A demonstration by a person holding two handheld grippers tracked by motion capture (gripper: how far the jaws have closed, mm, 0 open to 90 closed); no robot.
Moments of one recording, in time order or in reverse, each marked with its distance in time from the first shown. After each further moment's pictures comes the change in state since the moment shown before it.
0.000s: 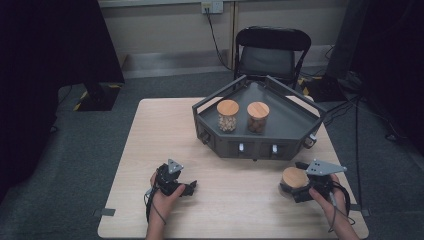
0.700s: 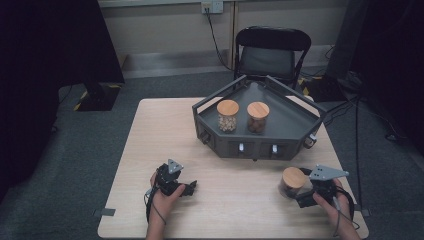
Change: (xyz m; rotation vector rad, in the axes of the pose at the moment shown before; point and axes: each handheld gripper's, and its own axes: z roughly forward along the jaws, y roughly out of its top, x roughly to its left) left arm 0.000 0.000 0.000 0.000 0.000 0.000; right arm -0.009 -0.019 -0.002 0.041 0.014 0.020
